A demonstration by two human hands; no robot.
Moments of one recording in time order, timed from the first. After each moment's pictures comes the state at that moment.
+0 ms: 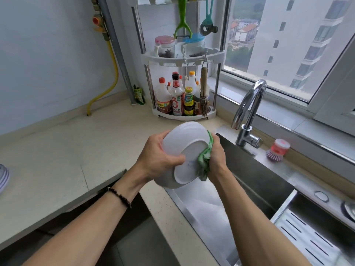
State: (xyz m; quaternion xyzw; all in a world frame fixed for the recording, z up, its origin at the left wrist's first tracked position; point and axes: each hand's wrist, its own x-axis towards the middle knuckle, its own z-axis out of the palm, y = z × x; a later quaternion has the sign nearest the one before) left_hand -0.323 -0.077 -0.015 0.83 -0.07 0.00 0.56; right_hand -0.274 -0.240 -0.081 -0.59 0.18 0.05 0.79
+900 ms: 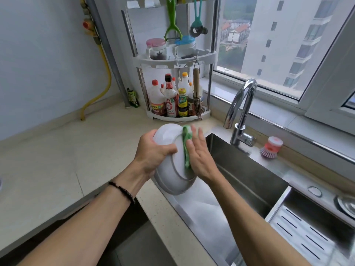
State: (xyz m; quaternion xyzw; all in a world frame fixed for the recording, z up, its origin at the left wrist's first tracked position) left_hand -0.309 -0.098 -0.014 0.74 0.11 0.01 0.66; right_hand -0.284 -0.240 -0.083 -0.86 -0.11 0.00 0.50
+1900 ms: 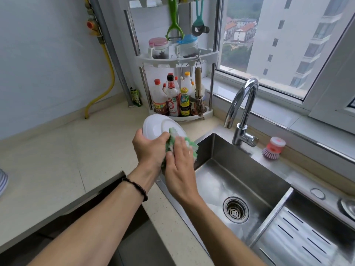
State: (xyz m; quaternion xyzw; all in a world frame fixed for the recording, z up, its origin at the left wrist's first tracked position) left_hand -0.299 -0.119 -0.024 0.69 0.24 0.21 0.65; right_hand -0.334 -0.186 -0.072 -0.83 -0.07 -0.03 0.55
